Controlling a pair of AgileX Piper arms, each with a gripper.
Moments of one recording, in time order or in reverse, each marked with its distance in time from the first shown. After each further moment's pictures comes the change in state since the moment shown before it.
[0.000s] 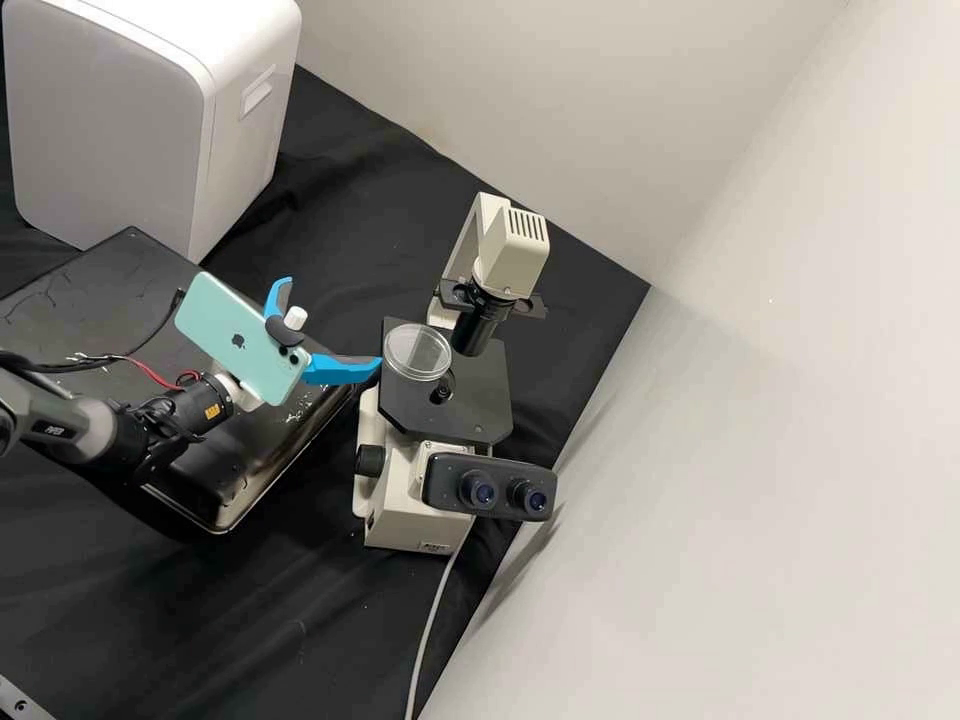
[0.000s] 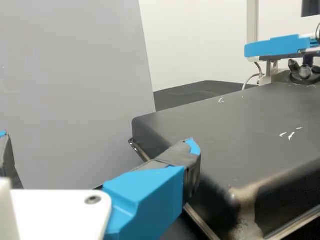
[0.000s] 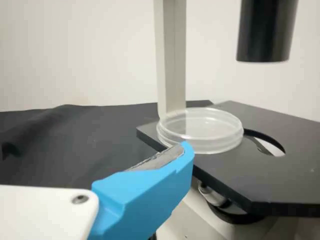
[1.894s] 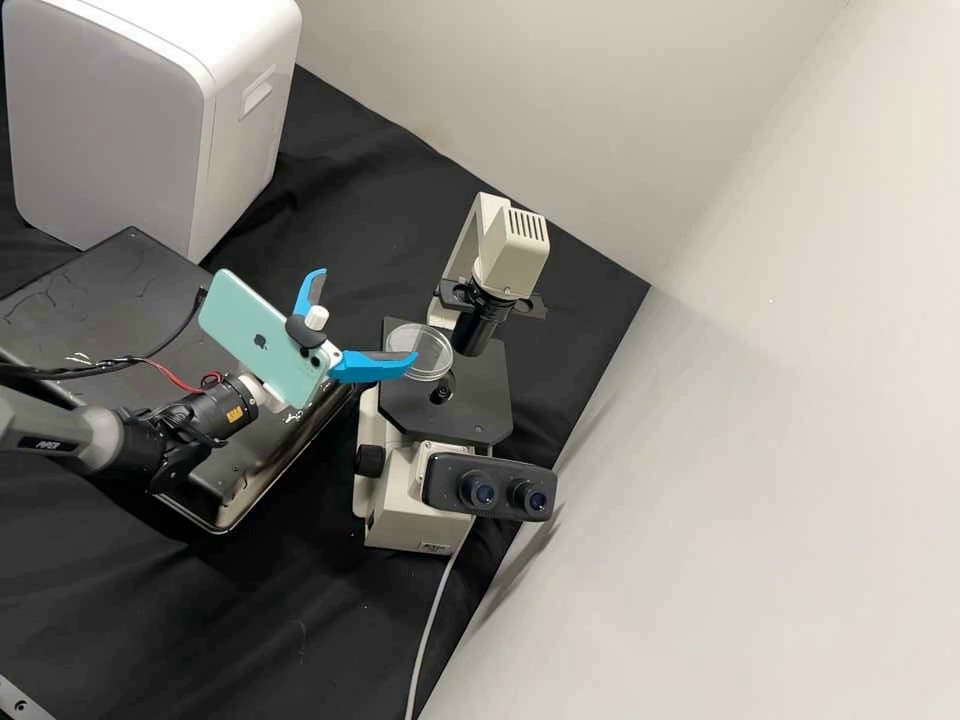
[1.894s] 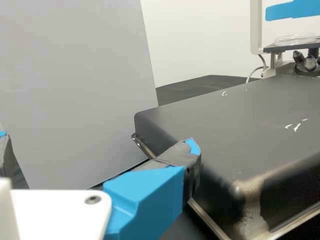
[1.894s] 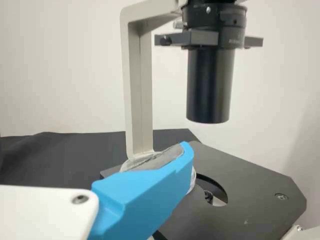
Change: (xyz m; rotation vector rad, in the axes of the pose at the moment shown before) left arm 0.001 -0.003 0.000 0.020 0.015 -0.017; right arm 0.001 0.044 -0.002 -0.028 0.043 0.106
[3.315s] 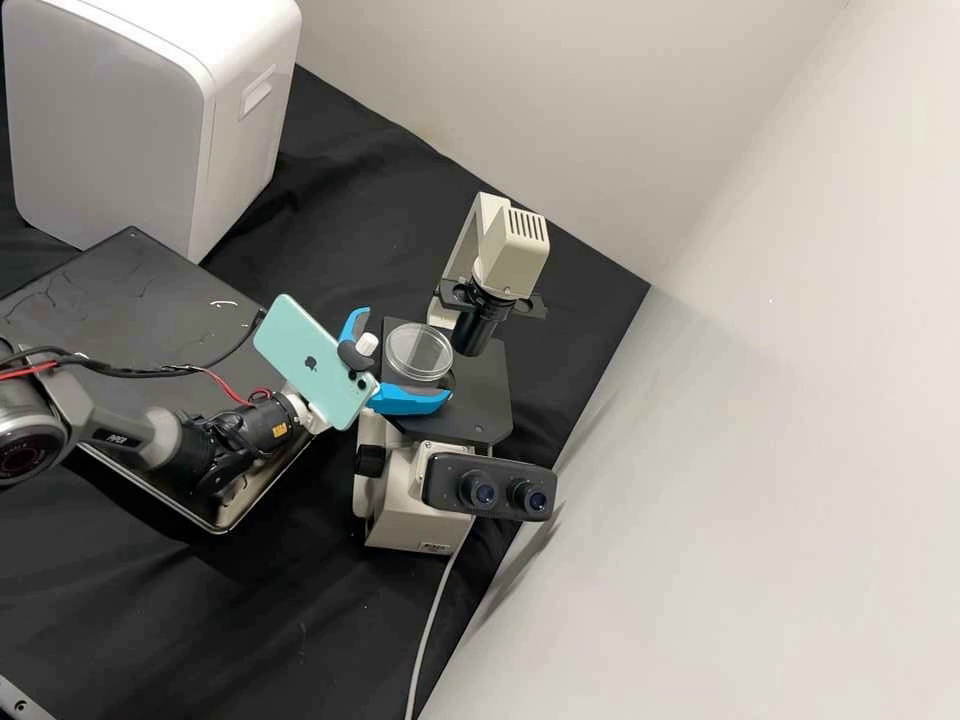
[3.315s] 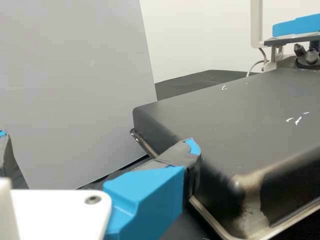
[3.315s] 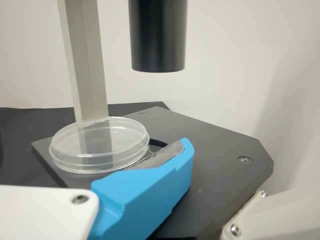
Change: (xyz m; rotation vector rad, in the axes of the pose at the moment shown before) left arm 0.004 -0.003 0.001 0.006 0.004 -0.017; right arm 0.036 -0.001 0.044 -0.005 -0.145 -0.005
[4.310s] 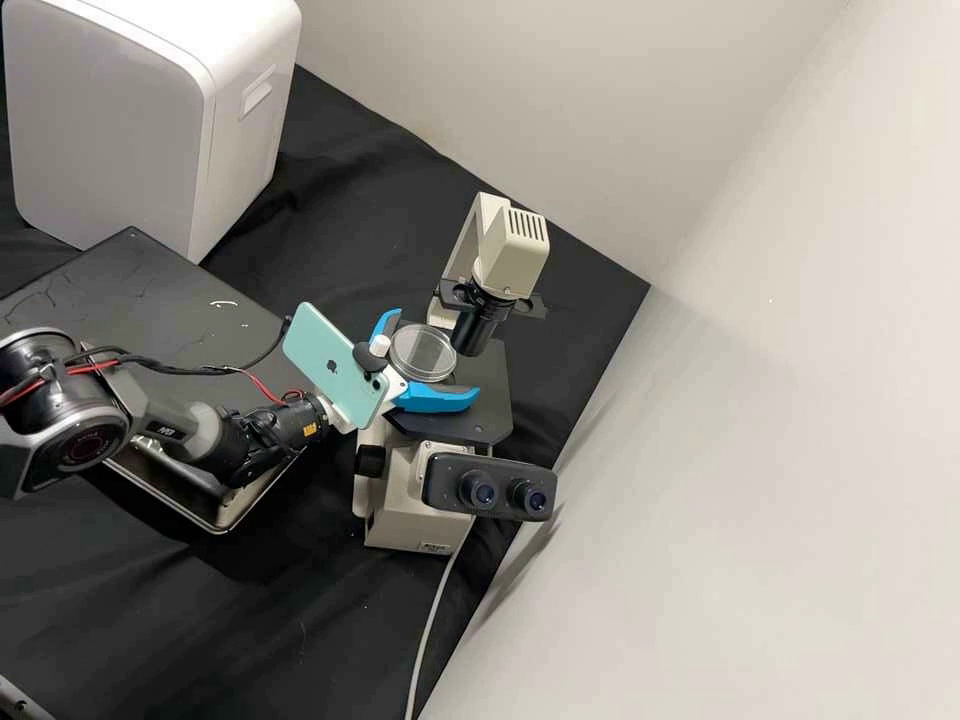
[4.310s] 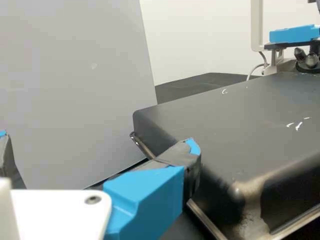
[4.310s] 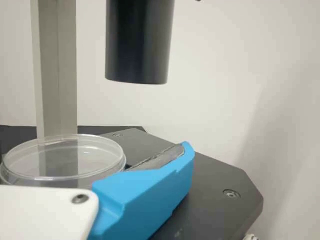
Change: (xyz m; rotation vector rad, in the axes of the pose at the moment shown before) left arm 0.002 0.002 0.001 -0.004 0.000 0.008; right arm 0.039 -0.009 0.019 -0.086 -0.042 0.032
